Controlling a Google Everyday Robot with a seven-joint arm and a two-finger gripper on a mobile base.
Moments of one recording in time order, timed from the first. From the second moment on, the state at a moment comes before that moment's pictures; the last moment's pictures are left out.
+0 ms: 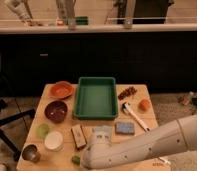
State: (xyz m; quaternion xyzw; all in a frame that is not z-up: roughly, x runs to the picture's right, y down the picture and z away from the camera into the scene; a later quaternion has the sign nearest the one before) arm -0.075 0.363 0.719 -0.32 -0.12 0.19 0.92
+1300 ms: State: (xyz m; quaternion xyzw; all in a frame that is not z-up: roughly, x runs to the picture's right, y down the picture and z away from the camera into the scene) arm -0.055 0.208 0.656 -0.15 -0.19 0.16 0.96
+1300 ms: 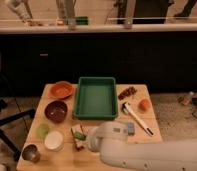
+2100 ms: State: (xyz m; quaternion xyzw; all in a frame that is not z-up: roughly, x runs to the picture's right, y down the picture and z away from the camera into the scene) arm -0.058 0.182 0.657 -0.12 -0.19 0.13 0.96
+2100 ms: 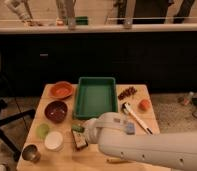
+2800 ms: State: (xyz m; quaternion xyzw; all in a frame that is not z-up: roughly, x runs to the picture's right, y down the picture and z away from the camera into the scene) arm -0.117 0.088 0.733 -0.11 -0.20 0.03 0.97
